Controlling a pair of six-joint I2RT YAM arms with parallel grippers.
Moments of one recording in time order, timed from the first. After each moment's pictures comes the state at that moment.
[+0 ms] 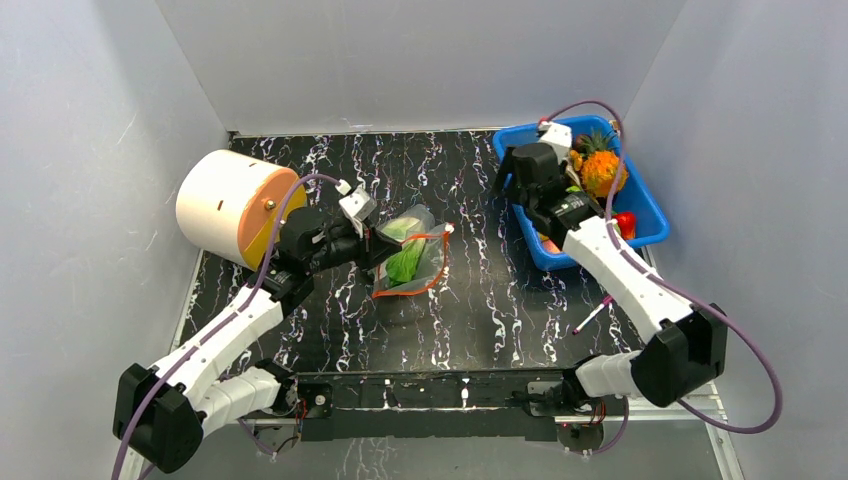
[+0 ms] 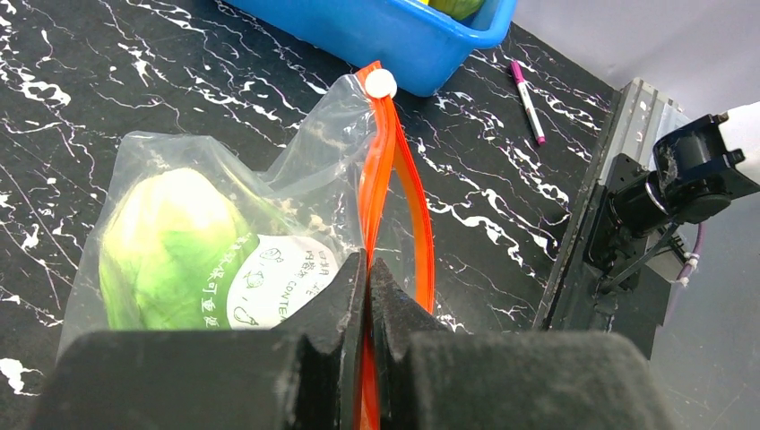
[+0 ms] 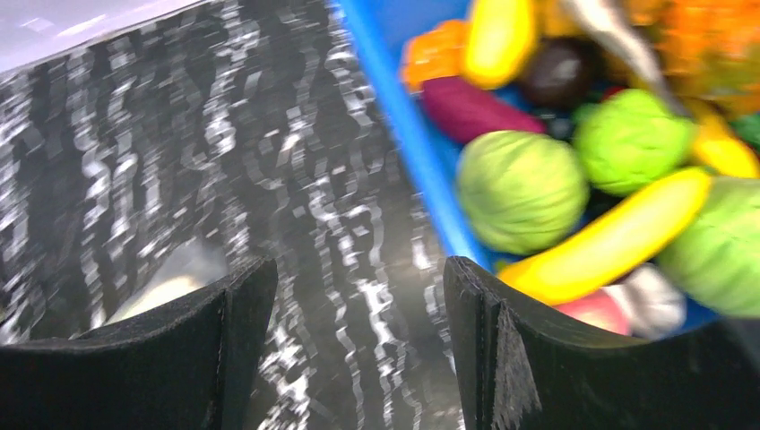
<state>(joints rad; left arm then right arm) -0.51 1.02 0.70 0.03 0.55 -0.13 0.49 1.32 1.22 -0.42 0.42 0.48</state>
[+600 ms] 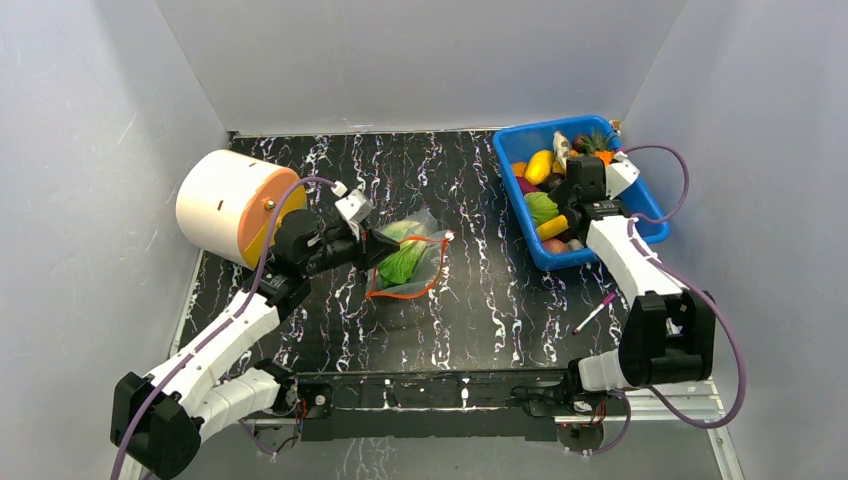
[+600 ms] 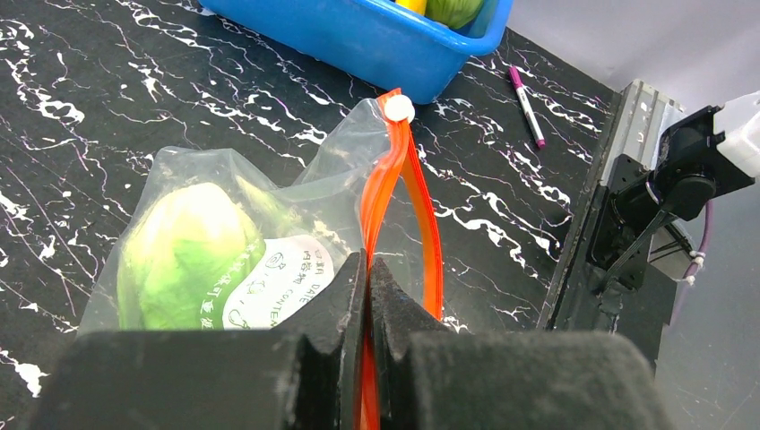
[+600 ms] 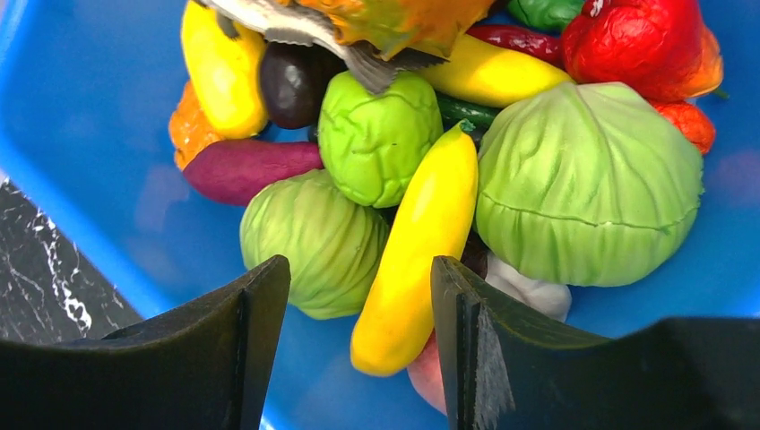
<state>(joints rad) -0.51 0.98 0.70 0.03 0.56 -0.11 0.08 1.38 1.03 -0.36 0.43 0.76</state>
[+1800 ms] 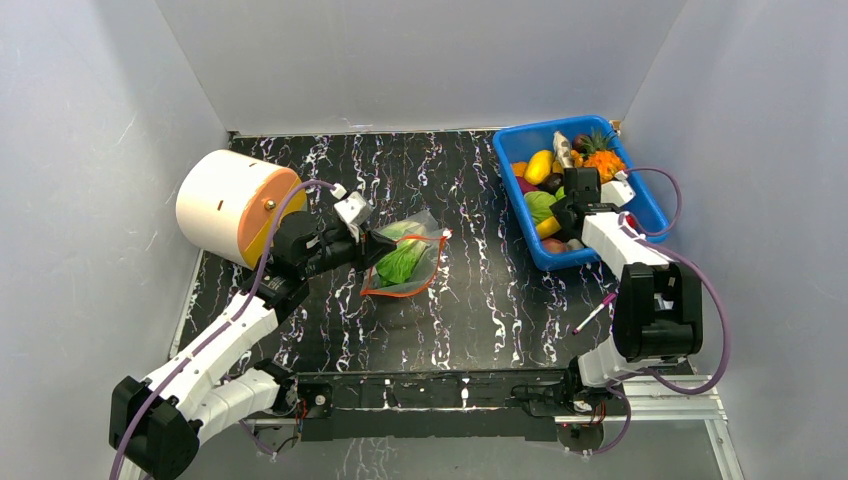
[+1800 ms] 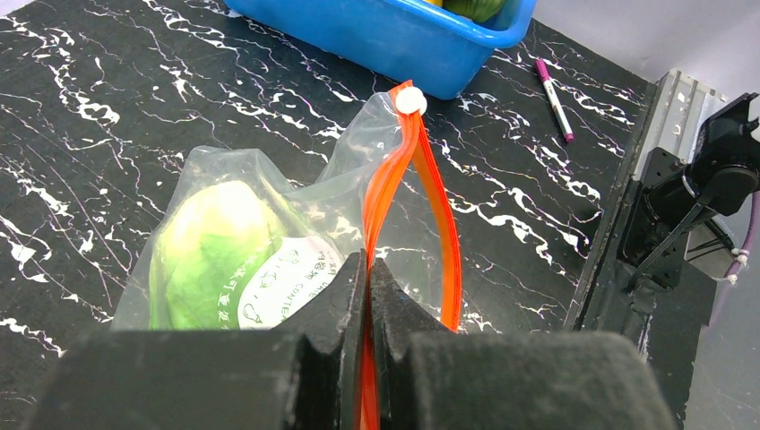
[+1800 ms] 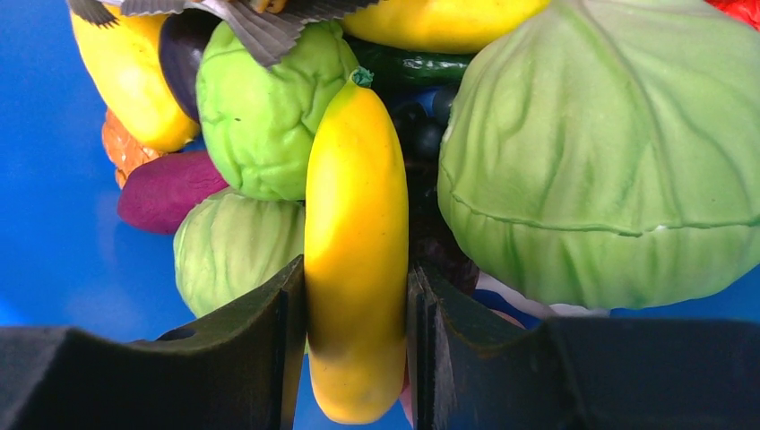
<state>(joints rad) -0.51 0.96 0.69 0.01 0.51 -0.05 0.02 1.53 0.98 -0.31 0.38 0.97</state>
